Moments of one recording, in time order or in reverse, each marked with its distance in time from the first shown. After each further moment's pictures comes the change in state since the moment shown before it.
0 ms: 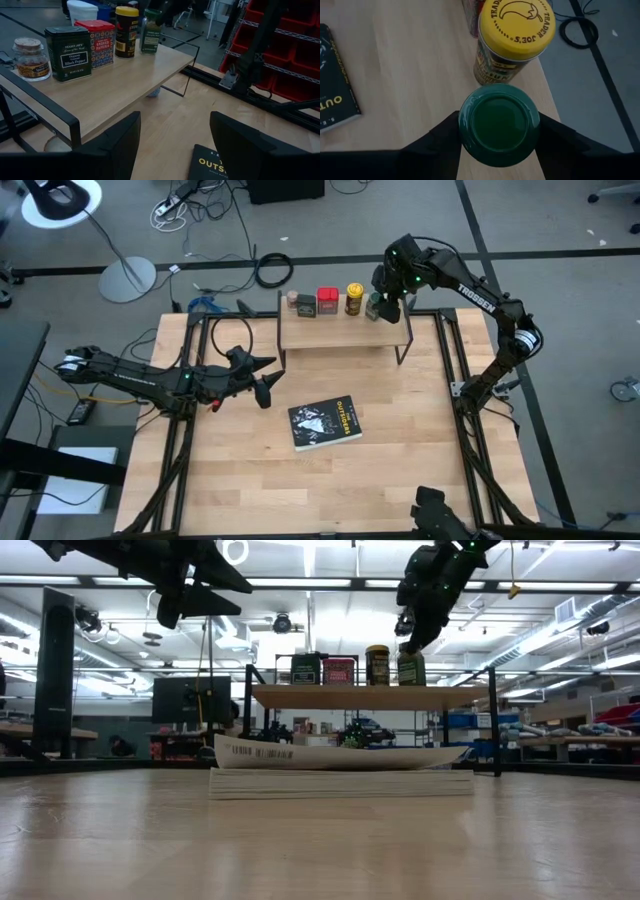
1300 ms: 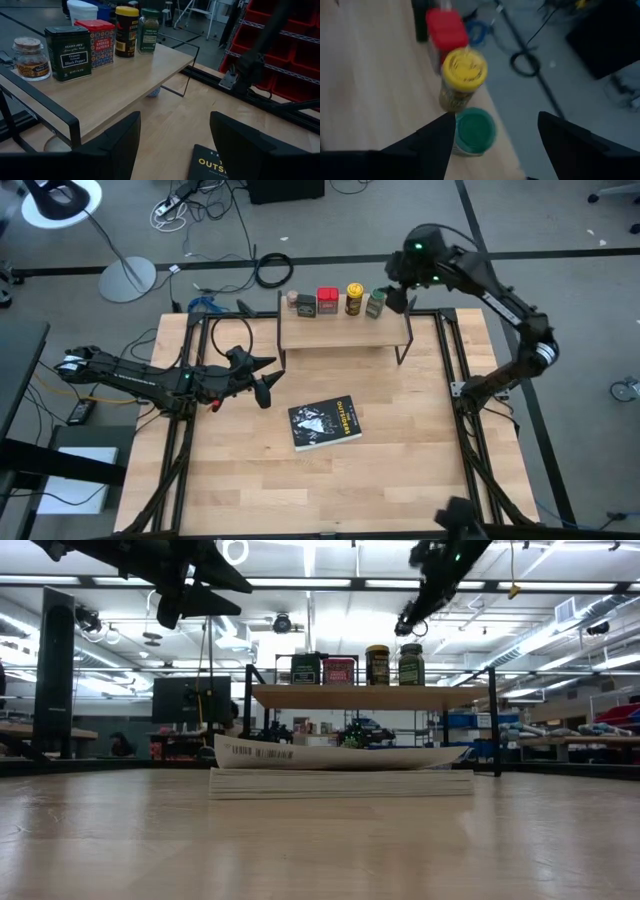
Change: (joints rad) left arm 0.000 0.000 0.000 0.000 0.000 -0.002; right arm 0.025 -0.169 -0.005 0.139 0.117 0.054
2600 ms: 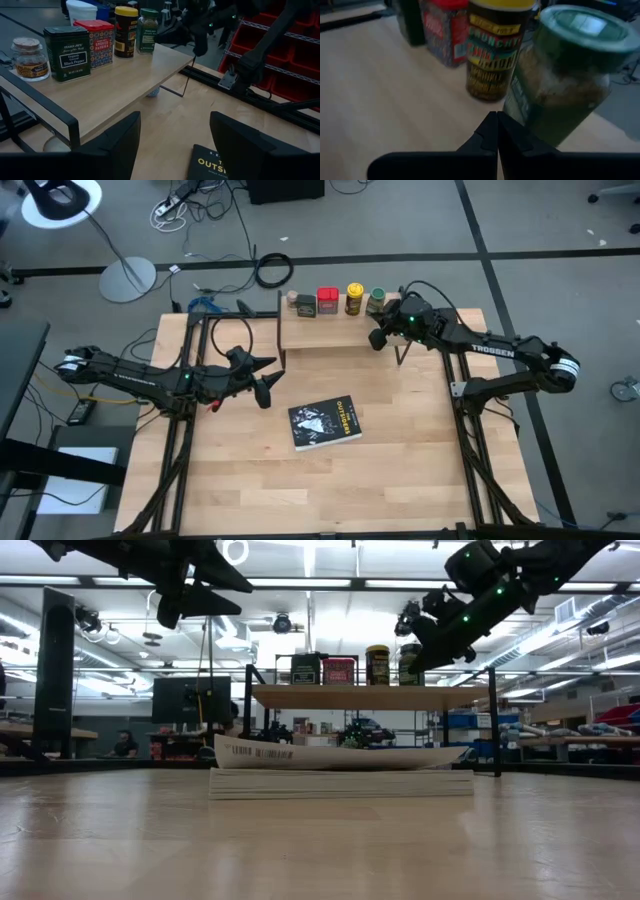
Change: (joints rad) left arm 0.000 0.000 0.000 0.000 0.003 0.000; right arm 0.222 -0.254 -0.896 0.932 0.294 0.489
